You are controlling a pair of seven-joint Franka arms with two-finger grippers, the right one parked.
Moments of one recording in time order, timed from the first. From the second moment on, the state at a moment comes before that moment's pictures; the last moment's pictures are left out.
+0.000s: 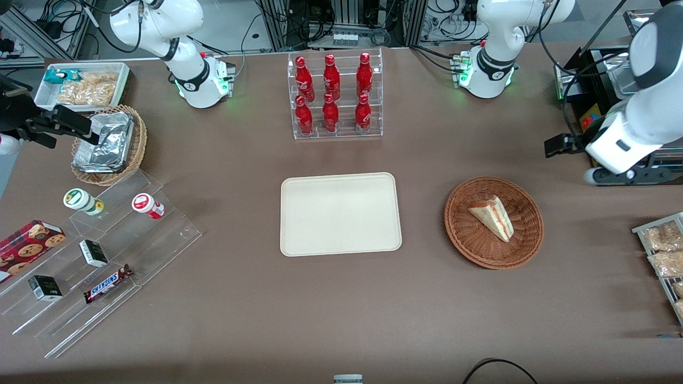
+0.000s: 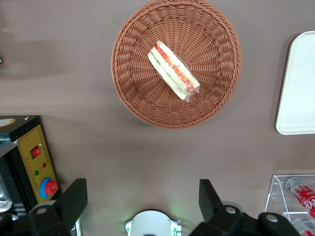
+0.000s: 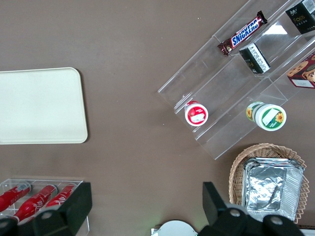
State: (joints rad) arm -0.05 0.02 -0.02 -1.74 0.01 1.53 -0.06
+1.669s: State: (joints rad) arm -0.14 0.15 -0.03 -2.23 0.01 2.33 -1.00
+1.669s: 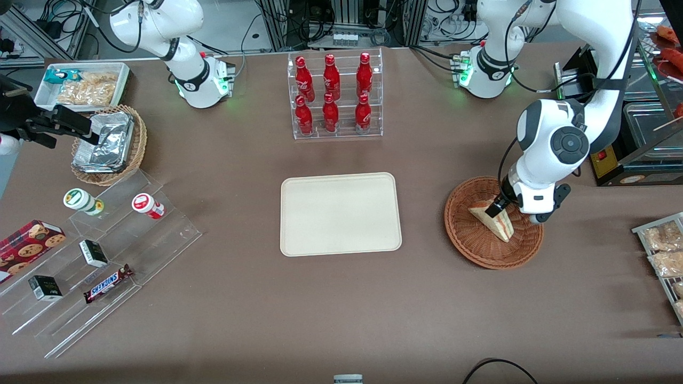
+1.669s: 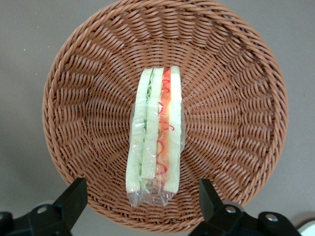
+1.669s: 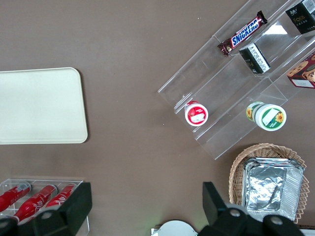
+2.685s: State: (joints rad) arm -0.14 0.28 -0.03 -2.23 -0.02 2.43 -1.09
